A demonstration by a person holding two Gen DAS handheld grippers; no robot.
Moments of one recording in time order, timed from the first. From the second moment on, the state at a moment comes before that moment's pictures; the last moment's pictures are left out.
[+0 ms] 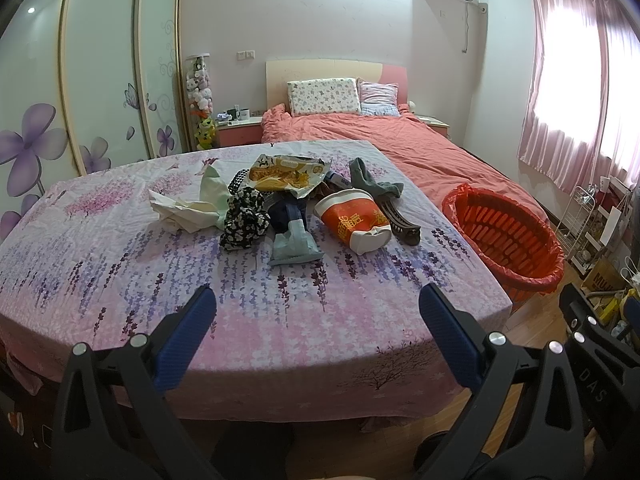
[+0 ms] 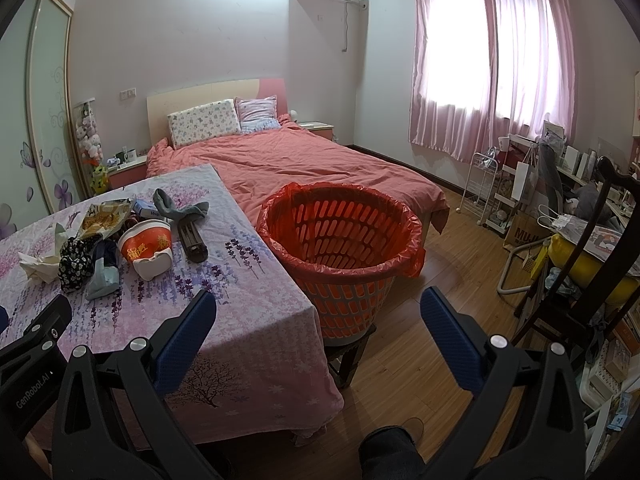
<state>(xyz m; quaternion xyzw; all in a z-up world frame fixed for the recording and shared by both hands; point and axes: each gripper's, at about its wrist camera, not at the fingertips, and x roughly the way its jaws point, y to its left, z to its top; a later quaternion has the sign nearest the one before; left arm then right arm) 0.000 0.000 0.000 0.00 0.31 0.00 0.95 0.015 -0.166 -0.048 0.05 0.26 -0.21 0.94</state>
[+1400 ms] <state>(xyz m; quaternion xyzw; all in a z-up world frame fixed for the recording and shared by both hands) 0.156 0.178 -0.042 -0.07 0.36 0.12 0.92 0.202 -0.148 -0.111 0.09 0.41 -0.03 0.91</state>
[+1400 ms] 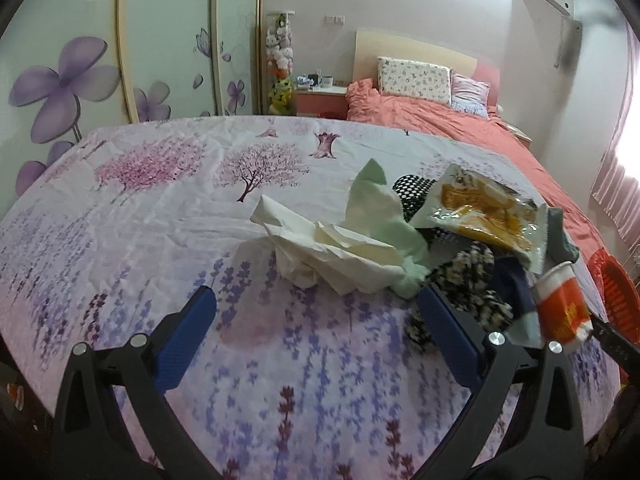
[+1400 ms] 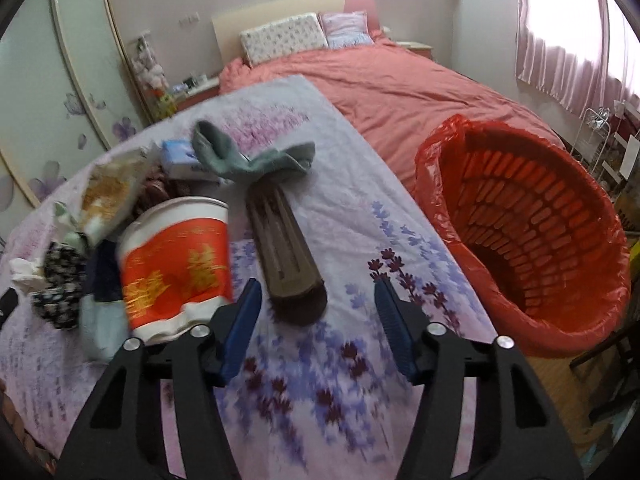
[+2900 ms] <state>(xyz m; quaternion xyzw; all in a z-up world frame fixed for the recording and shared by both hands) 0.183 0.211 -0.037 -0.13 0.37 0.05 0.92 0.191 -0.140 -0.093 0.06 0.38 -0.02 0.92</state>
